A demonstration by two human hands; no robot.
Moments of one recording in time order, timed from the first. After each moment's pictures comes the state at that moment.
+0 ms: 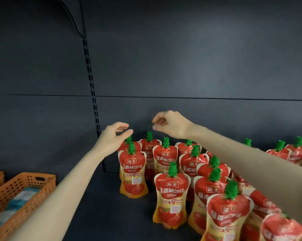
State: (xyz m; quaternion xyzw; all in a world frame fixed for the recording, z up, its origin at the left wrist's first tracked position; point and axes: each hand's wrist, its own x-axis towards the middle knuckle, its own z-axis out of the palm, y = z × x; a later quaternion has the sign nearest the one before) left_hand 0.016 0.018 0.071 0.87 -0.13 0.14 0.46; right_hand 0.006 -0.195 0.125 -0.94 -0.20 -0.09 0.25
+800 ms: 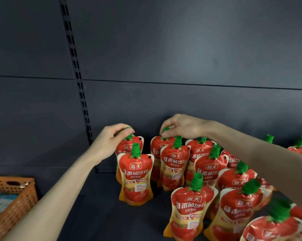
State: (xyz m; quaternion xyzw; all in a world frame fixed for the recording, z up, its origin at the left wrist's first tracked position) left_hand 0.074 0.035 0.032 0.80 -0.23 0.05 0.56; right_hand 0.054 -0.202 0.103 -0.95 -0.16 0.10 0.23
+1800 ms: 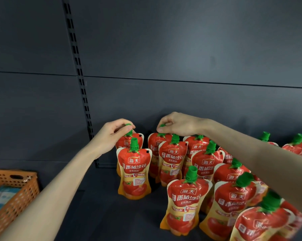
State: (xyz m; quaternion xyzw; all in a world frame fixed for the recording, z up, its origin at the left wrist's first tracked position) left_hand 0.072 0.037 0.031 0.79 -0.25 0.03 0.56; right_hand 0.044 -0.194 0.103 -0.95 -0.14 0.11 0.24
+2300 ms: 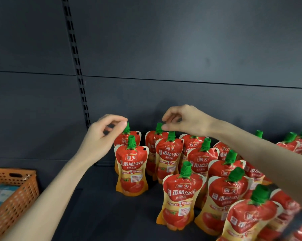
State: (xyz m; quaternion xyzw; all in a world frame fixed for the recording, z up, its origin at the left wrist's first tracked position) left_hand 0.027 0.038 0.043 0.79 -0.25 0.21 0.52; right_hand 0.014 -0.212 0.112 -0.95 -0.17 -0.04 0.26
